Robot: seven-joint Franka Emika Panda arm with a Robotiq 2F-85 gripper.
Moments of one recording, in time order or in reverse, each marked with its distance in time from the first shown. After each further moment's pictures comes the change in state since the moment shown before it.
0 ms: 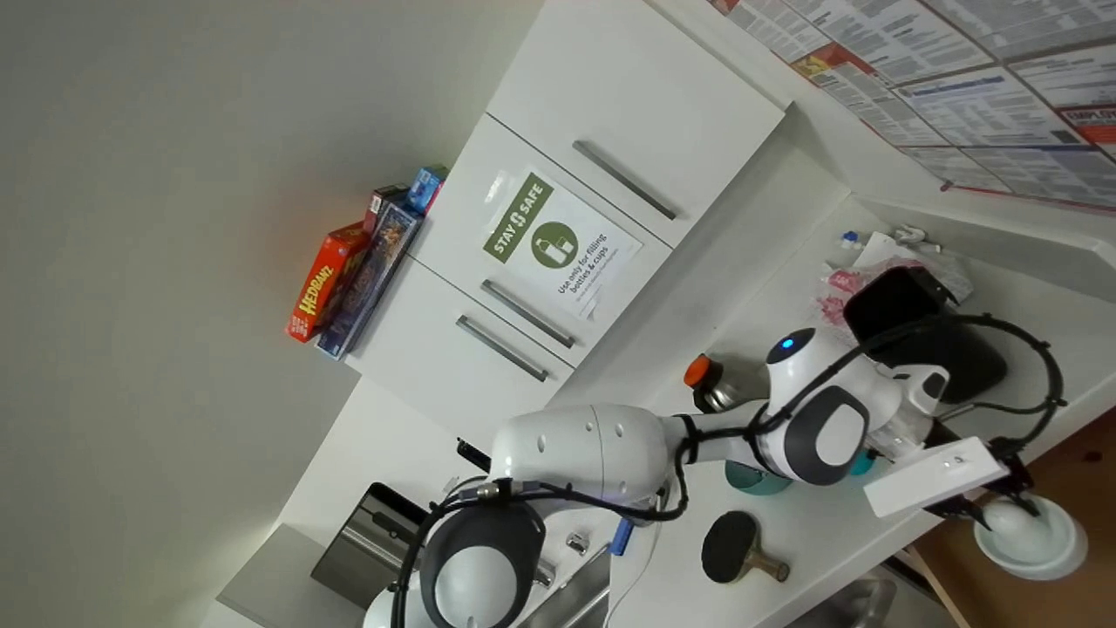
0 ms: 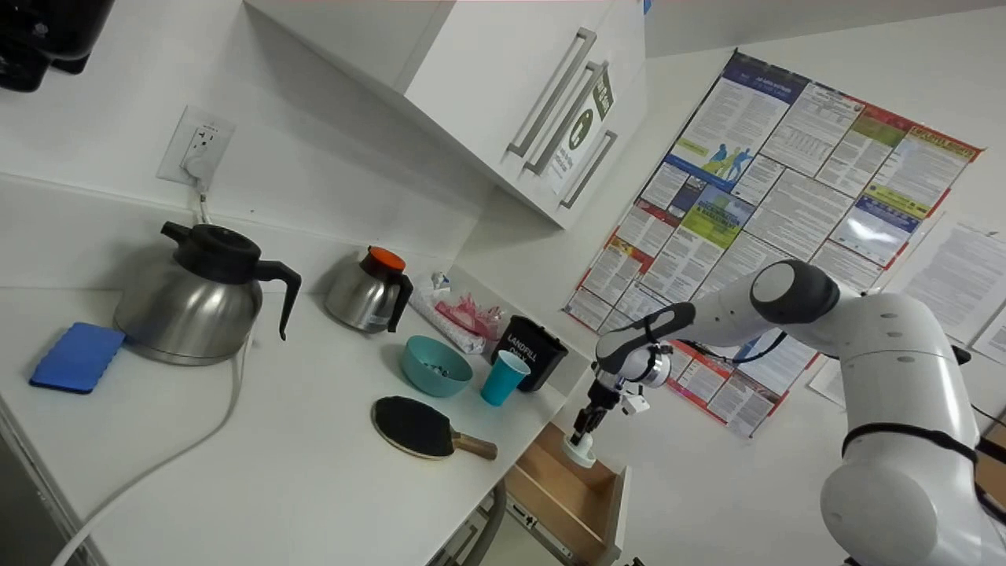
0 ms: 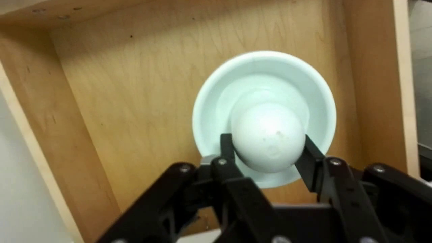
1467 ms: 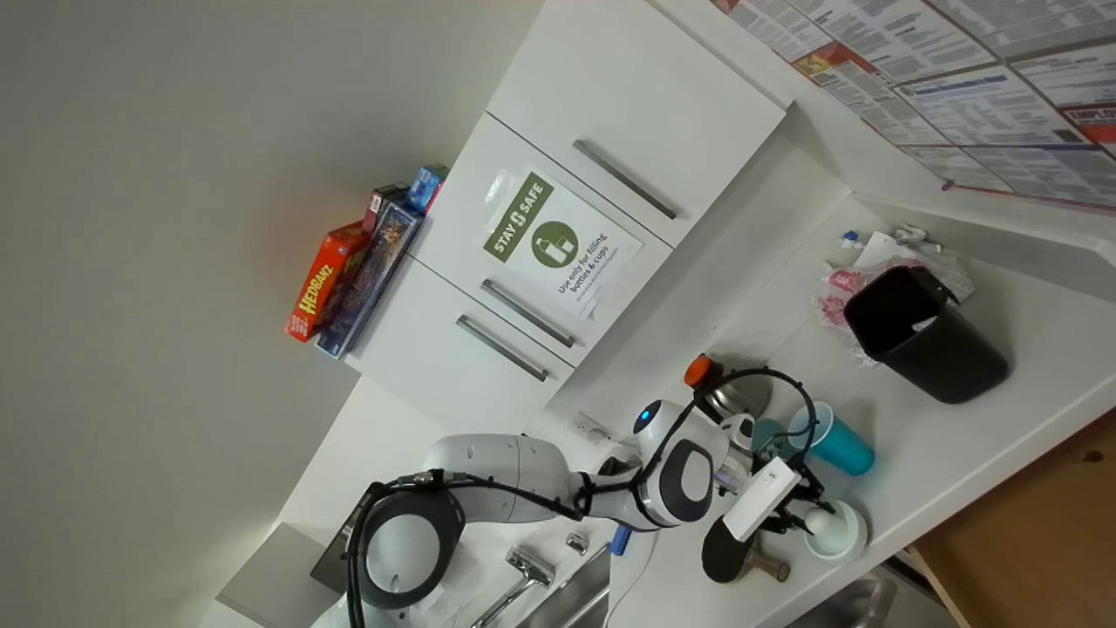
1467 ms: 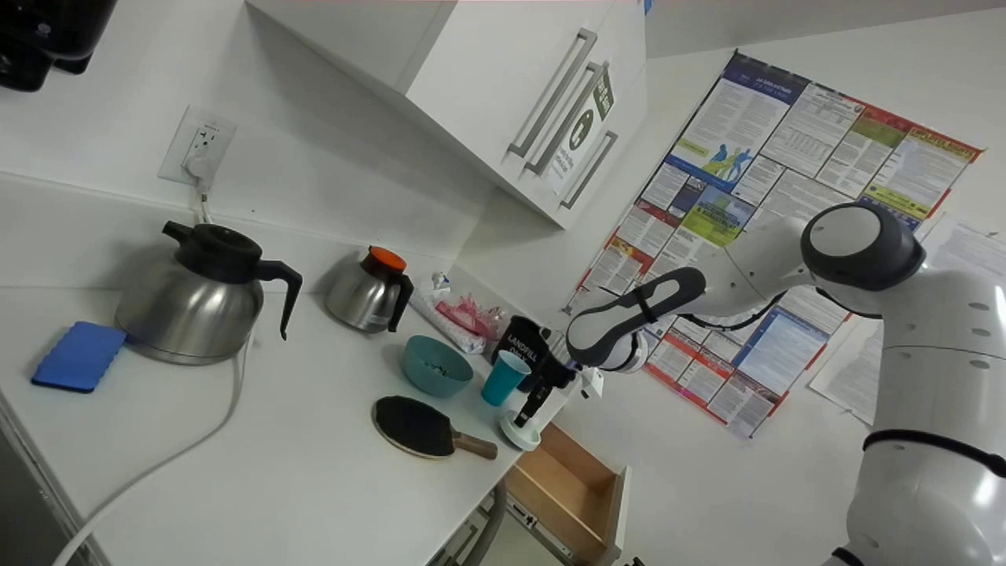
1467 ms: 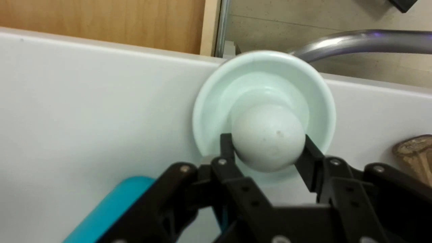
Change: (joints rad) arm 0.305 -0.273 0.081 -0.436 -0.049 0.284 0.022
